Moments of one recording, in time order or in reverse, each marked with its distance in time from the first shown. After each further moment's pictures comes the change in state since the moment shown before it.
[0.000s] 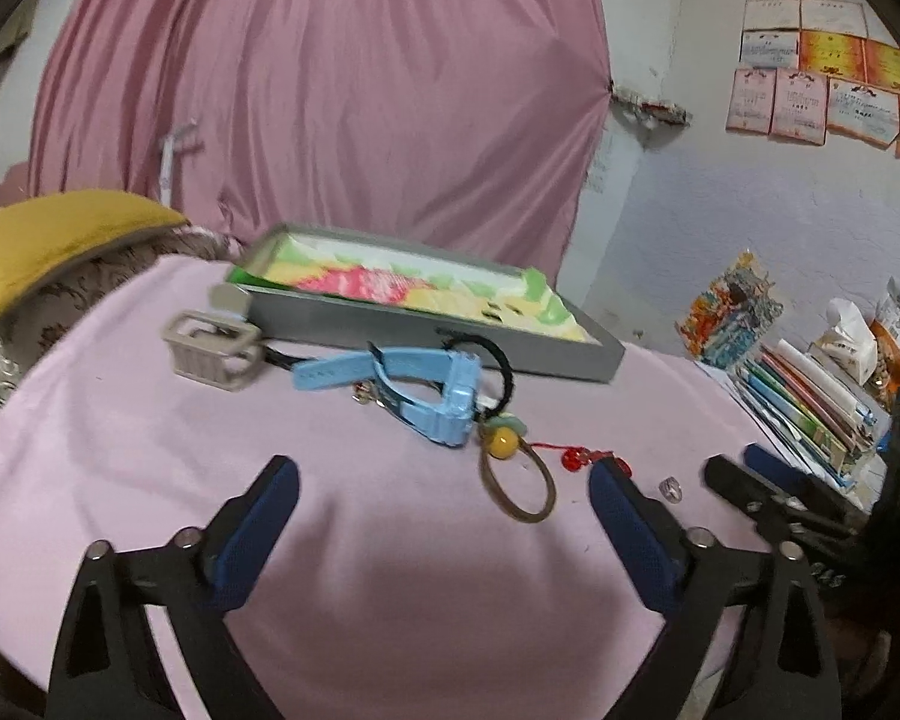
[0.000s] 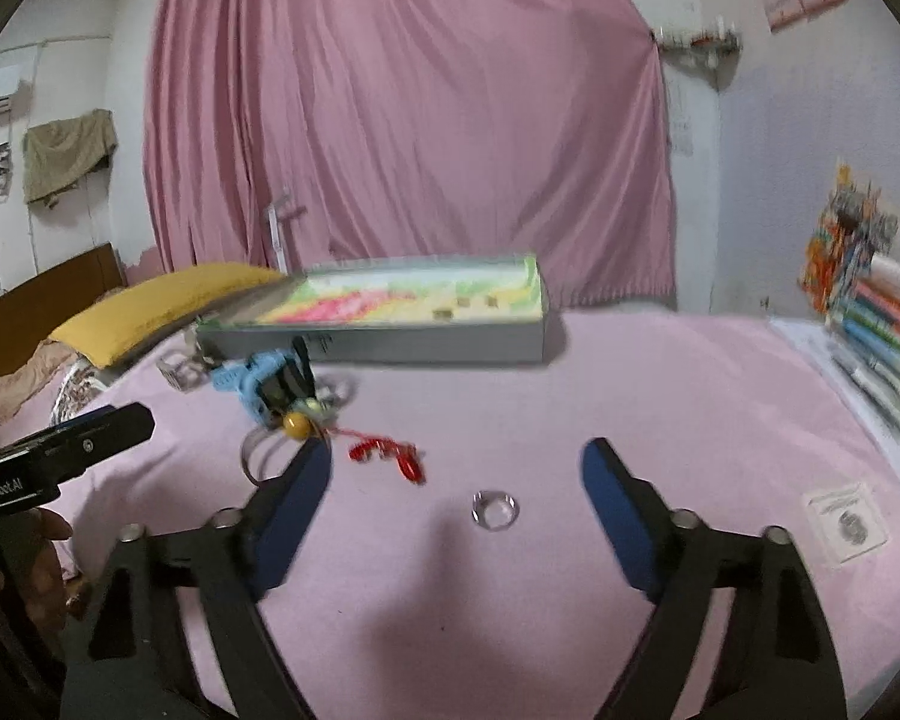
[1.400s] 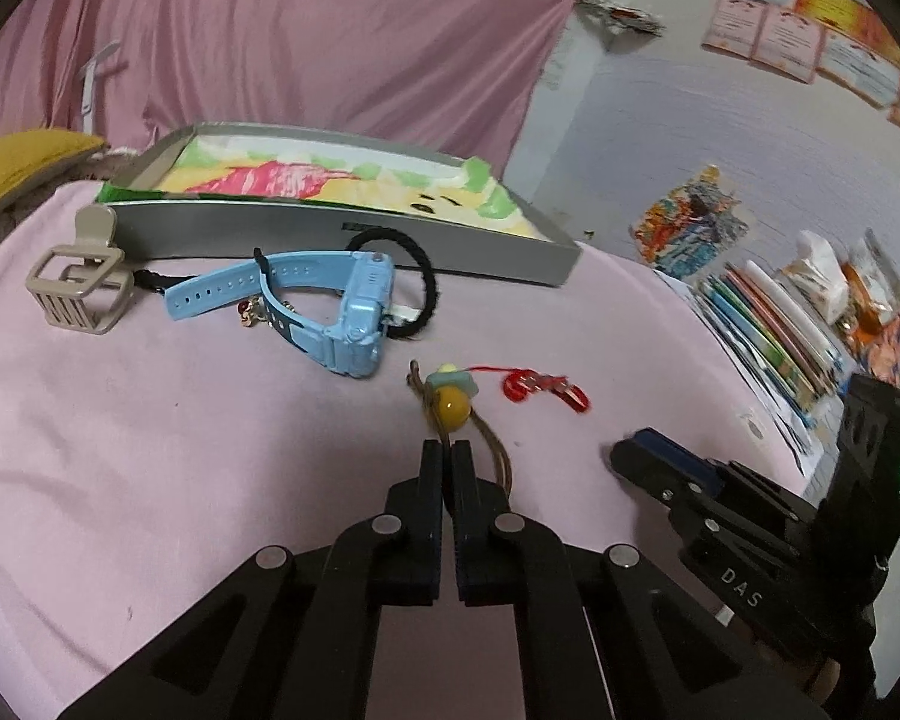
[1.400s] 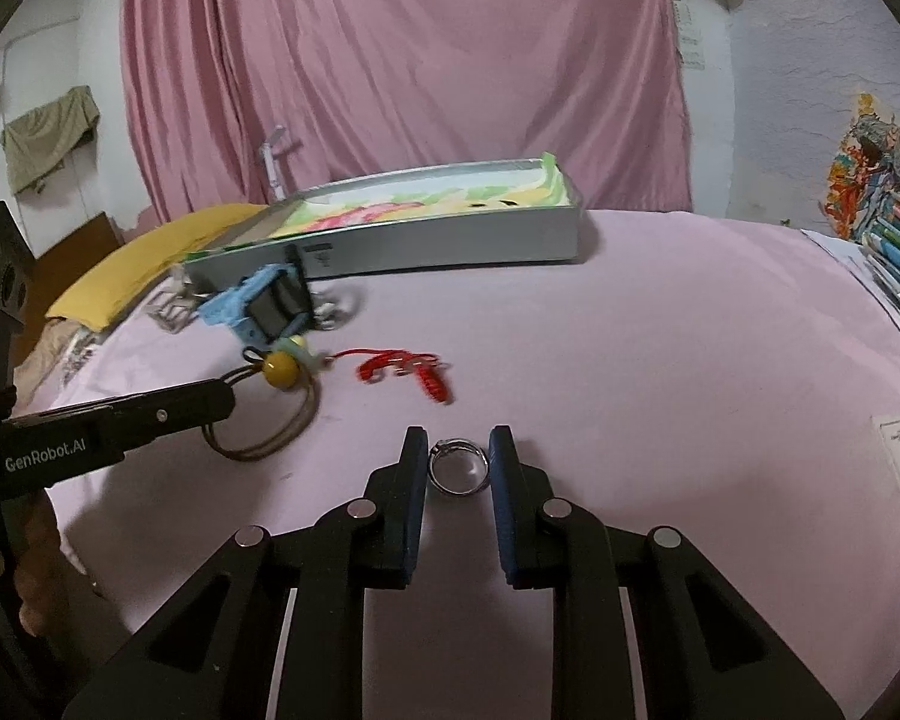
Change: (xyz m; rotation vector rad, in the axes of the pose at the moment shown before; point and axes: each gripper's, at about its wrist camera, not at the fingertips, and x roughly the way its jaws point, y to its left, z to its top) left arm 0.042 -0.019 0.000 0.036 0.263 -0.143; right arm 0.027 0.010 -0.025 0.051 0.165 0.040
